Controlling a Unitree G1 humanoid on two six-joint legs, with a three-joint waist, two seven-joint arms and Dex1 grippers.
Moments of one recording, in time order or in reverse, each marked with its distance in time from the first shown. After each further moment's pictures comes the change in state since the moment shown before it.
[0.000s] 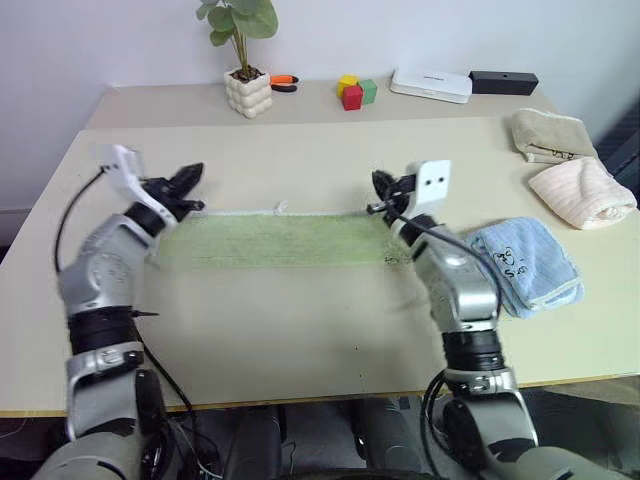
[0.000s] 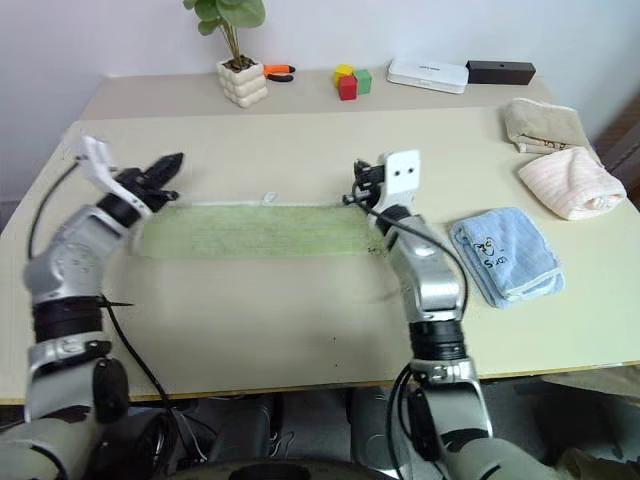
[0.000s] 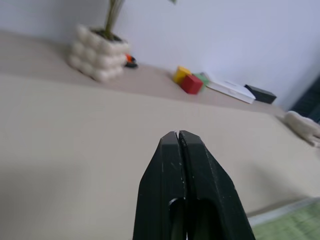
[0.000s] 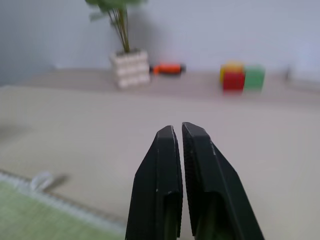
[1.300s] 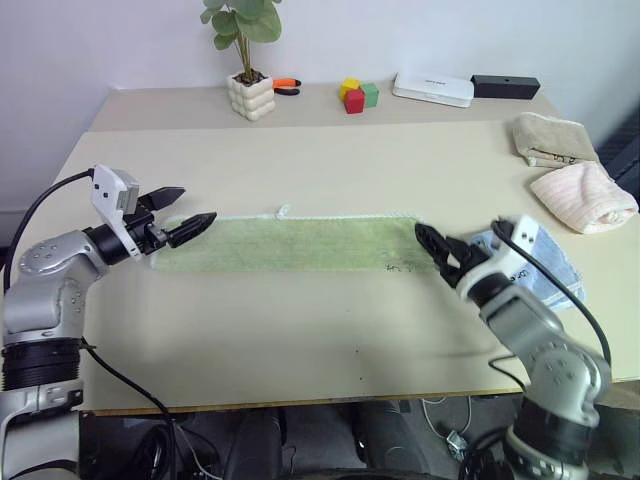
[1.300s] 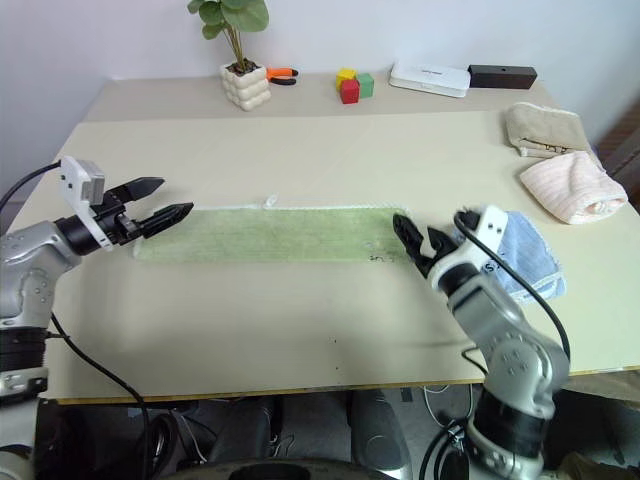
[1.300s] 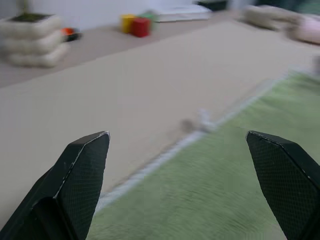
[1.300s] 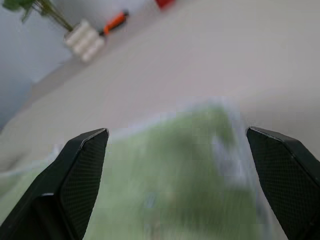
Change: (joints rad) left arm 0.216 0.347 -0.122 -0.133 0.078 -0.171 -0.514; right arm 0.403 -0.080 -0.448 -0.580 0.805 0.710 -0.307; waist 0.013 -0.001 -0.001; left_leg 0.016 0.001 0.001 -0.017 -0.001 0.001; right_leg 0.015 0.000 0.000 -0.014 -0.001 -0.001
